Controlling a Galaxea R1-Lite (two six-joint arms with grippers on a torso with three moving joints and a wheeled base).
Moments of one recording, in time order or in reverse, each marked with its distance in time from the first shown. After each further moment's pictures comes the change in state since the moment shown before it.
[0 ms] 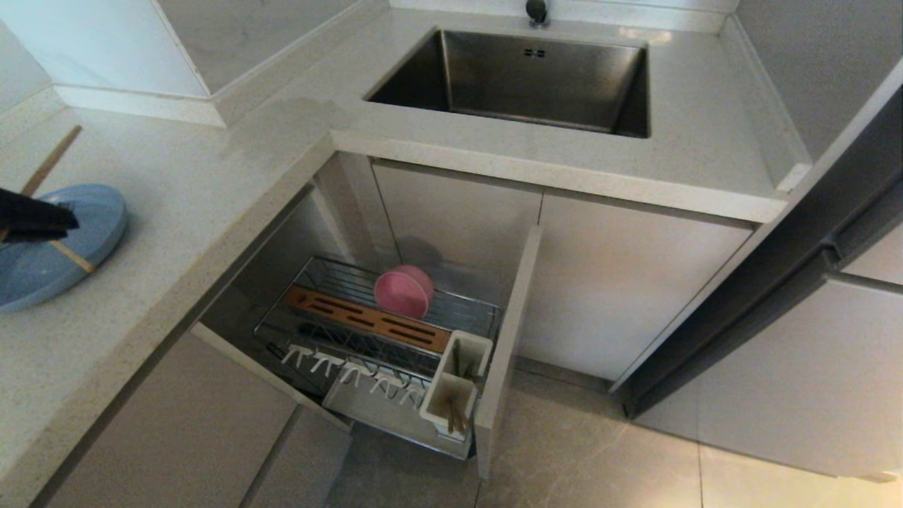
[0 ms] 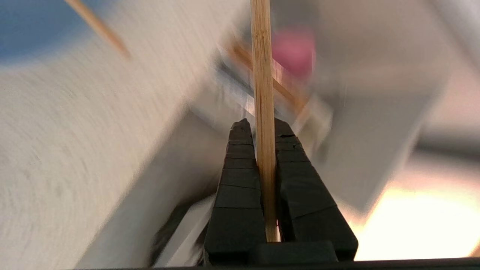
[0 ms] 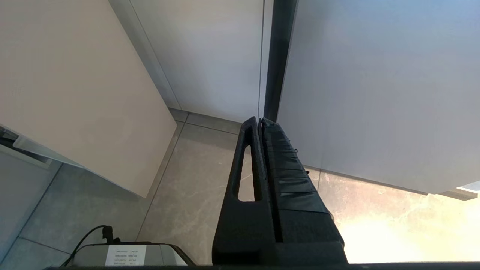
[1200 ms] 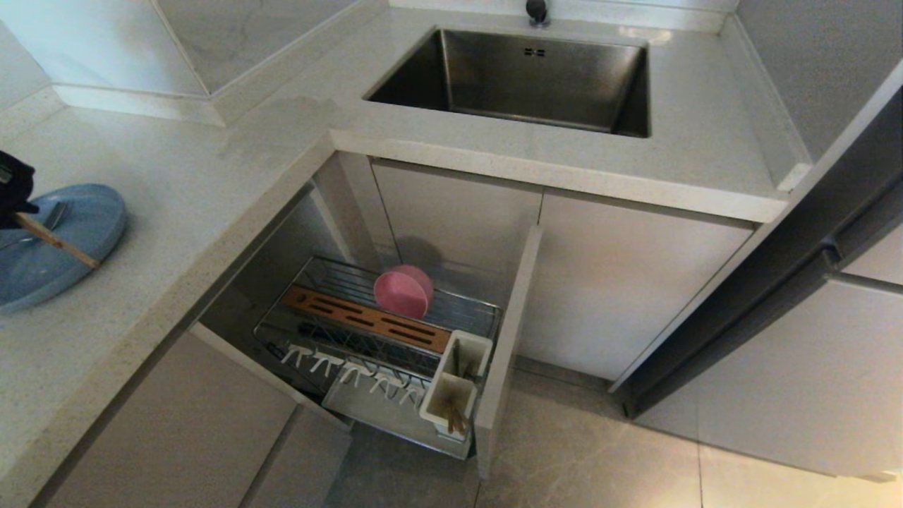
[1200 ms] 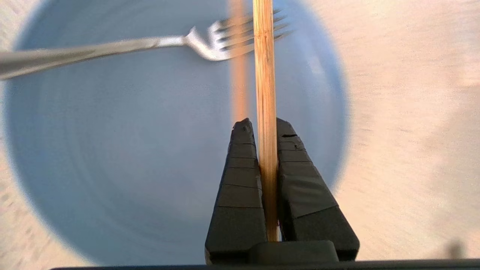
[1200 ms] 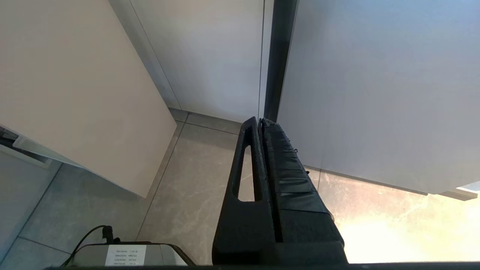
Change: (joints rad) left arm 0.367 0.346 -0.005 -0.460 0.189 -0.469; right arm 0.000 0.000 0.000 0.000 0.000 0.000
